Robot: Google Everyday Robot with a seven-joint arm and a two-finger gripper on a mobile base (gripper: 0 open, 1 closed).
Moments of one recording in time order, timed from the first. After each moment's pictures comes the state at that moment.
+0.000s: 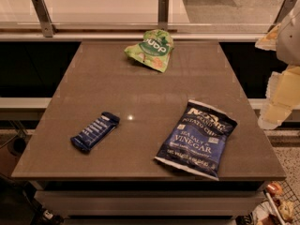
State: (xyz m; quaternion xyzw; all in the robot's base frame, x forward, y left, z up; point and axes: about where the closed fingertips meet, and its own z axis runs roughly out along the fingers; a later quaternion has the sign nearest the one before) arm 0.438 -0.214 0.986 -0.60 0.78 -0.05 0.17
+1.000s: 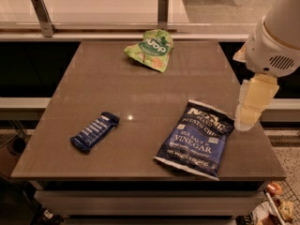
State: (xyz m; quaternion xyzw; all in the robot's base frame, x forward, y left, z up) arm 0.461 -0.196 0.949 -0.61 0.78 -0.03 0.14
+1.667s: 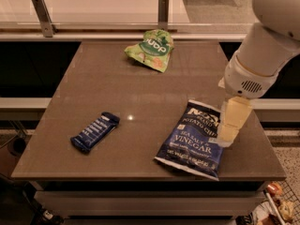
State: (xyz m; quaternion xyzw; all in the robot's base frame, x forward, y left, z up) arm 0.467 -0.178 0.878 -0.60 0.80 0.03 0.09
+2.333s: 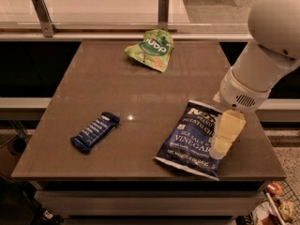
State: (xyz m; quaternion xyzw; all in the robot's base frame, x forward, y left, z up) arm 0.452 -0.165 0.847 -0.58 0.80 0.07 0.08
